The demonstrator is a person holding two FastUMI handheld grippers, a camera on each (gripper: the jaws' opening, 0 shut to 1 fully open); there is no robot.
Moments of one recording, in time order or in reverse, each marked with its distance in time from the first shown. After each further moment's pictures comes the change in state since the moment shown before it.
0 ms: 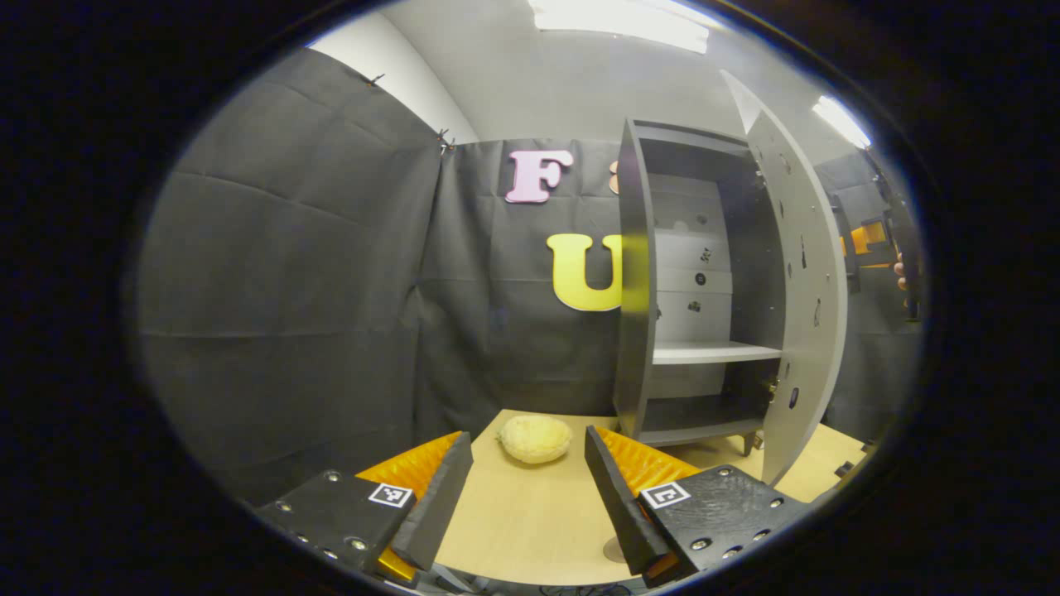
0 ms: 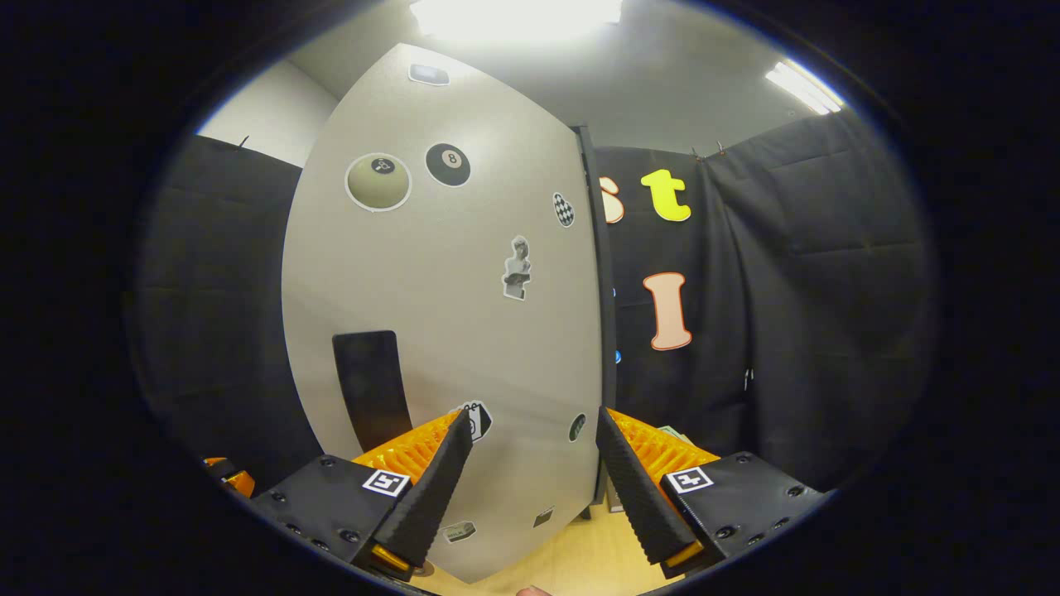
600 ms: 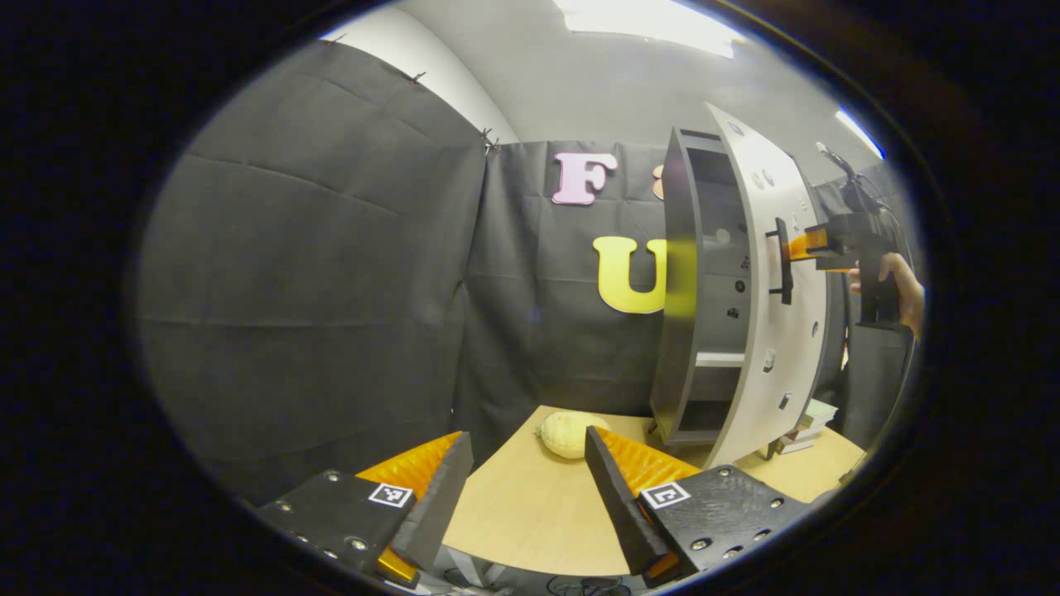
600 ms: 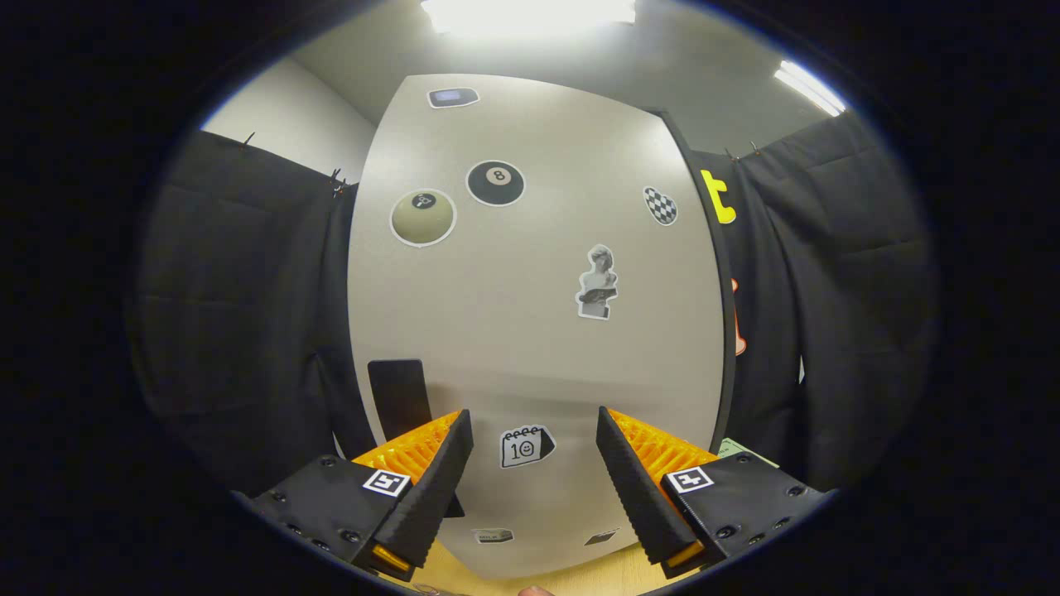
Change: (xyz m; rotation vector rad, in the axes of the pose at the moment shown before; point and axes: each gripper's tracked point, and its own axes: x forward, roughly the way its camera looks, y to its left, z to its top) left arm -0.029 0.053 0.002 -0.050 0.005 0.105; right arm 0.091 0.115 0.014 -0.022 -0.053 0.040
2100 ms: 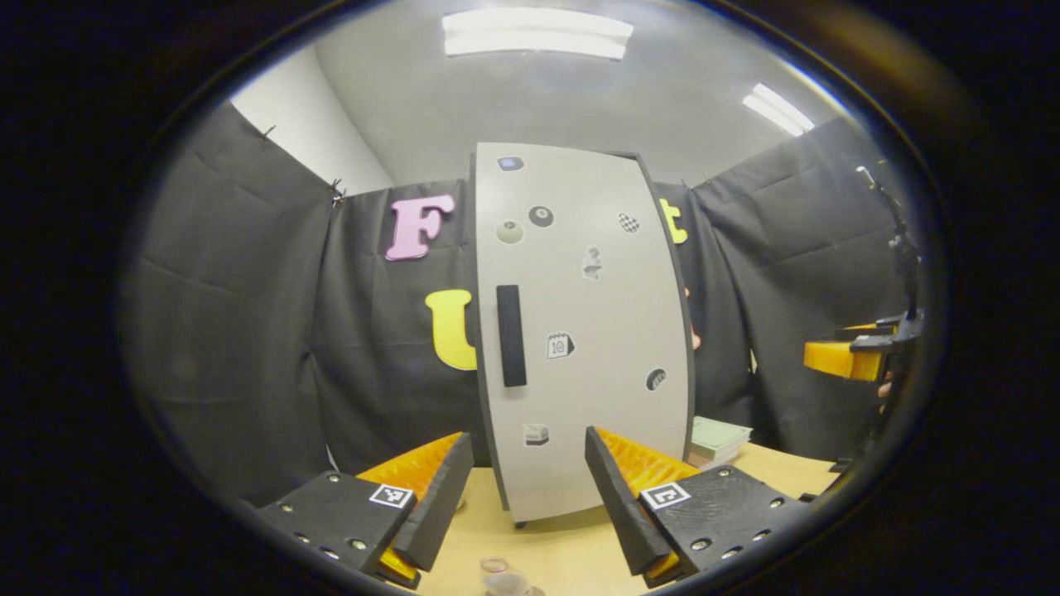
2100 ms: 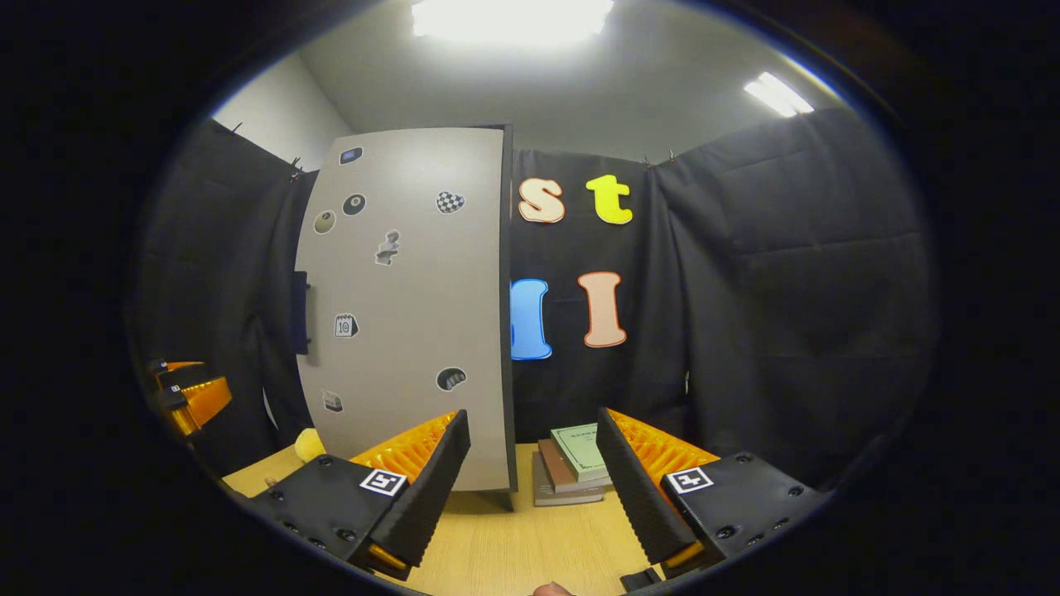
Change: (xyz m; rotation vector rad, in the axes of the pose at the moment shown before) left arm 0.011 -0.359 0.094 0.154 -0.141 -0.370; right arm -0.193 -0.248 -0.074 -0.037 0.049 -0.198
